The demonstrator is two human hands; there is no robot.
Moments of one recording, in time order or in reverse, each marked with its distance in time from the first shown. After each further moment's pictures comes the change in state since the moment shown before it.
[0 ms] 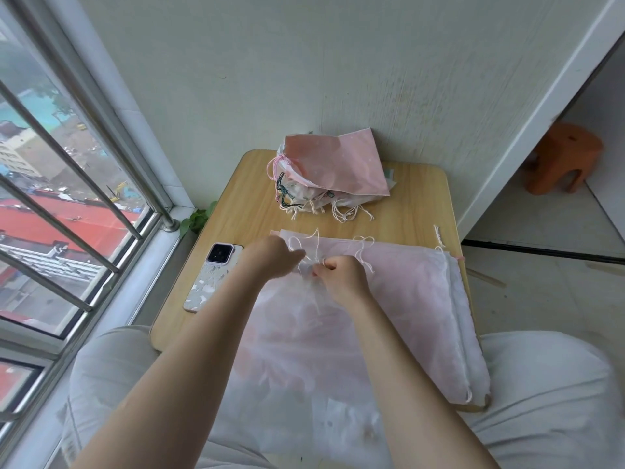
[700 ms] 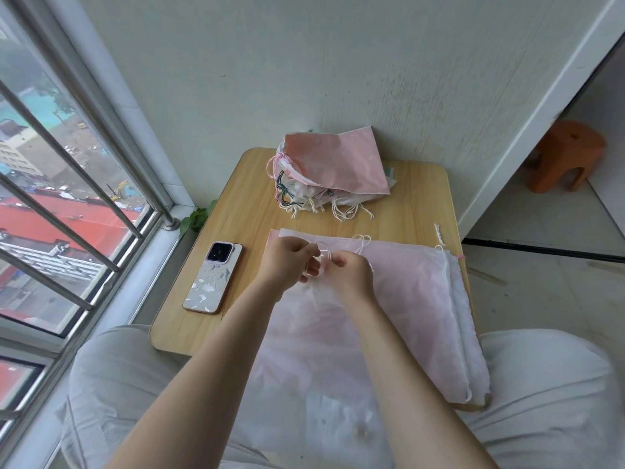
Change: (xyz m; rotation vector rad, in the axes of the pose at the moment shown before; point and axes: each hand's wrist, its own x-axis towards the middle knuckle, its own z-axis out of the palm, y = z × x) left_hand -0.027 0.021 0.019 -0.944 0.104 0.072; right_hand -0.001 0.006 0.000 0.192 0.136 0.048
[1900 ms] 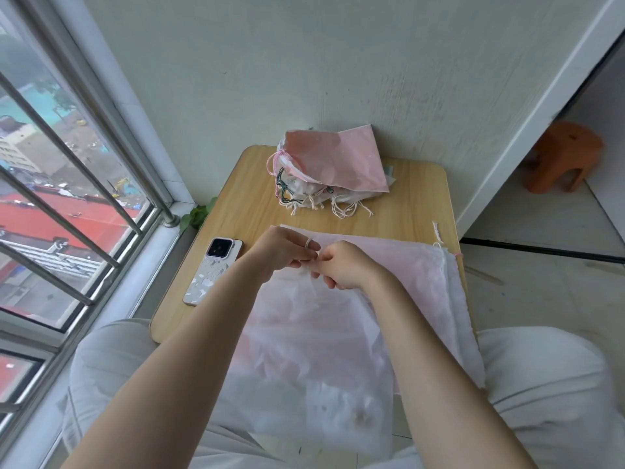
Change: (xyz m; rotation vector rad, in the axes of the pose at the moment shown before) left_hand 0.019 0.003 -0.023 0.048 -0.207 -0.084; right_hand -0.005 -0.044 -0.036 -0.280 -0.552 -0.015
